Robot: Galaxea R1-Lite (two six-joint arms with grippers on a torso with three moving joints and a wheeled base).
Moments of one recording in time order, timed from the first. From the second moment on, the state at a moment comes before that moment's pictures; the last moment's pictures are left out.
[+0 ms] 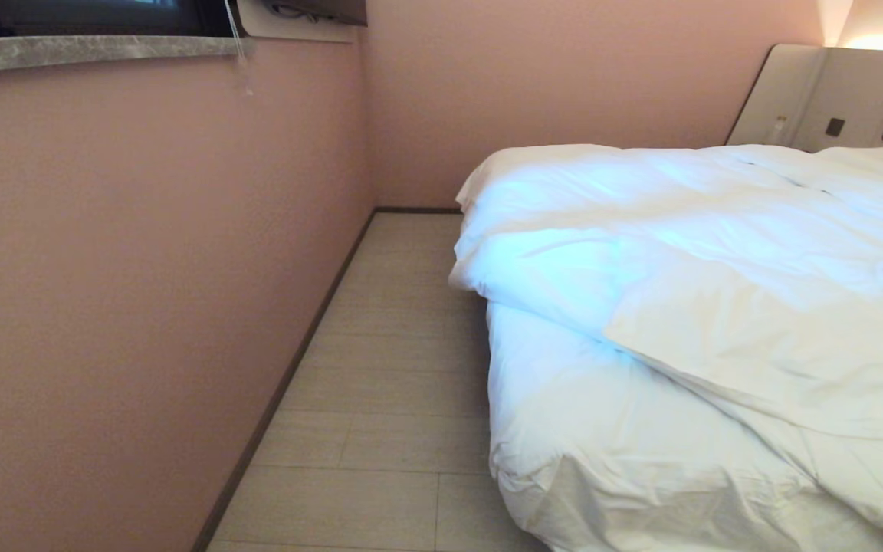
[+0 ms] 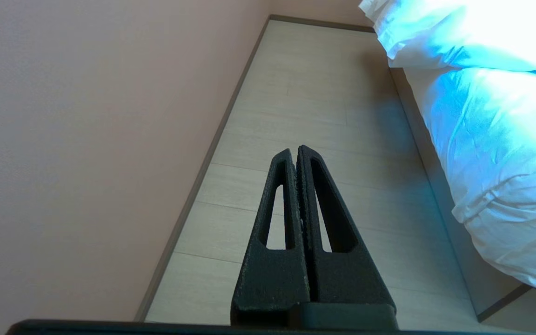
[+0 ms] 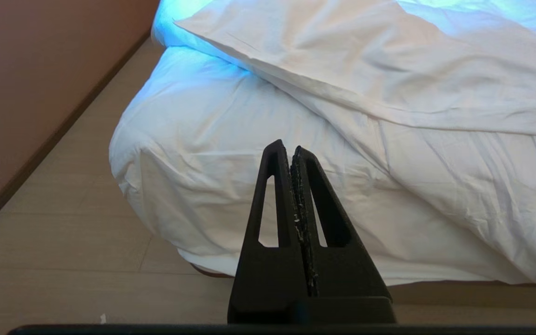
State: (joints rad) left arm 0.00 0.00 0.00 -0.01 0.04 -0.10; right arm 0.00 0.00 0.00 0.00 0.00 0.00
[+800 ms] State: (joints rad) left arm 0.00 0.00 0.00 -0.01 0.04 -0.10; right arm 0.00 0.00 0.00 0.00 0.00 0.00
